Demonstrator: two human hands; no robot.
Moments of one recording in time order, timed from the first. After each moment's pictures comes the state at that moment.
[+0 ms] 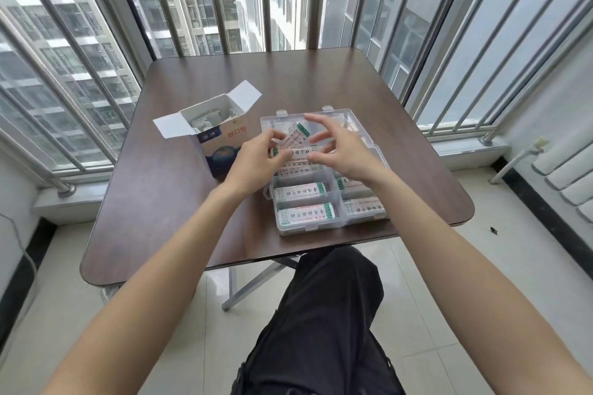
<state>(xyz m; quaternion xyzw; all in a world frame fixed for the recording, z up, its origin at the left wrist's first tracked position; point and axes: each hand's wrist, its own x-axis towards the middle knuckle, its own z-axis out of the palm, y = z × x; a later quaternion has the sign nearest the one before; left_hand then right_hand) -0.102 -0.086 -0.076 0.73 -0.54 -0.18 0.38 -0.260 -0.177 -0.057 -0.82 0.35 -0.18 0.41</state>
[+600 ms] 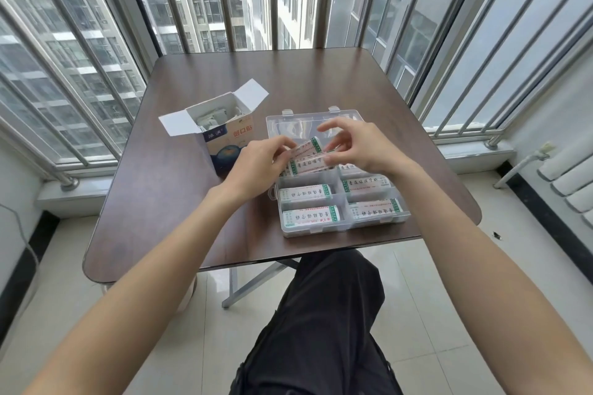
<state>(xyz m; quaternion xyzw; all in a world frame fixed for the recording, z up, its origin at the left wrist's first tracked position) -0.099 -0.080 -0.077 0.72 -0.61 -0.11 0.32 -0.272 -0.194 -0.040 -0.85 0.34 -0.13 0.38</state>
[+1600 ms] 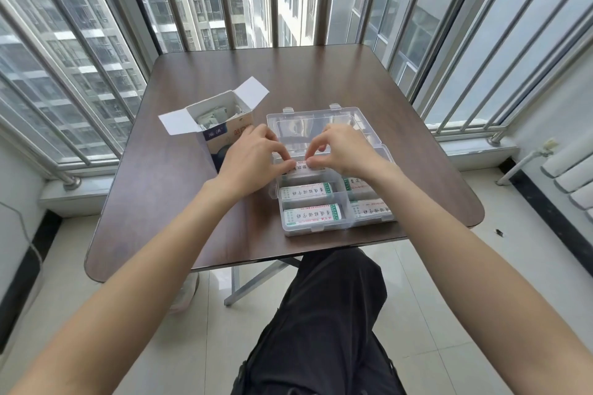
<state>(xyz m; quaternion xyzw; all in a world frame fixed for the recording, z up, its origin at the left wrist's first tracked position) -0.089 -0.079 -0.072 0.75 -0.62 -0.02 0.21 -0.244 -0.181 -0.050 -0.92 0.35 -0.07 0.18</state>
